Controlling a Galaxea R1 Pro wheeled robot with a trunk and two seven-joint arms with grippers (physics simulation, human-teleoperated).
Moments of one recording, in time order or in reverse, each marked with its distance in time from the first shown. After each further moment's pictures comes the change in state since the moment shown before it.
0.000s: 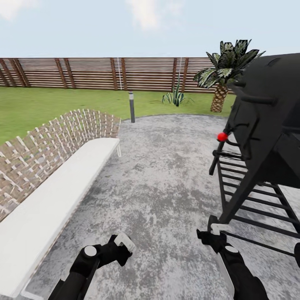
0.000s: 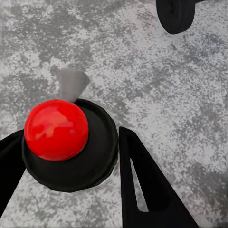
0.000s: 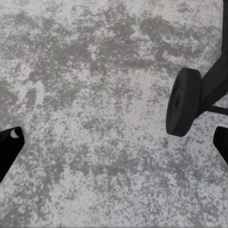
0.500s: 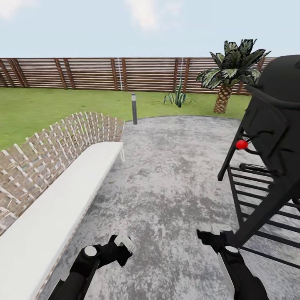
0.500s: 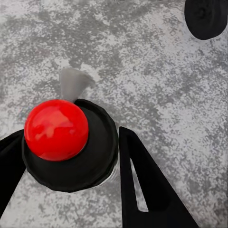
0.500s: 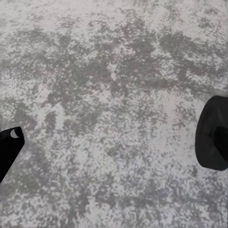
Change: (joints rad) left arm 0.000 0.000 0.000 0.003 0.000 0.000 0.000; right arm 0.000 -0.001 -0.001 0.000 0.000 0.000 0.000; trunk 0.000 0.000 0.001
